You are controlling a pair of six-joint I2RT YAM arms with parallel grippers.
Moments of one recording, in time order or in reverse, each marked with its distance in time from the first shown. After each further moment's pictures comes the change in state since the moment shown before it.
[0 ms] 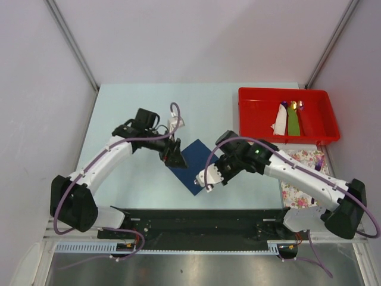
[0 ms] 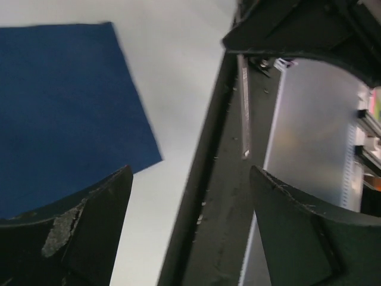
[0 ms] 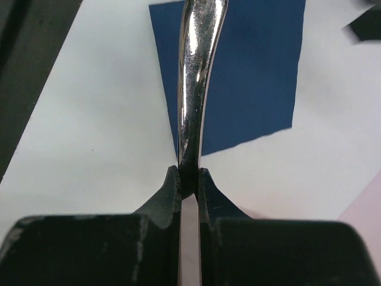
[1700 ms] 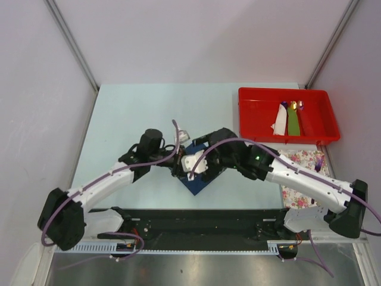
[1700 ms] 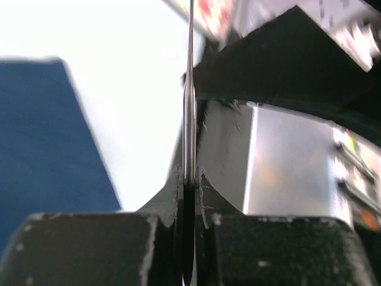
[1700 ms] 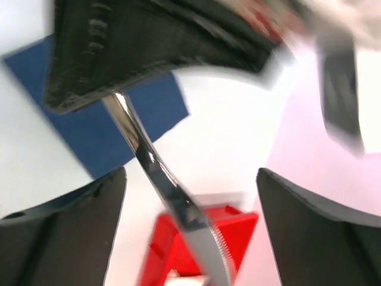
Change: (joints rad) left arm -0.228 -0.145 -0.378 0.630 -0.030 -0.463; right arm 0.159 0.012 0.059 0.295 0.277 0.173
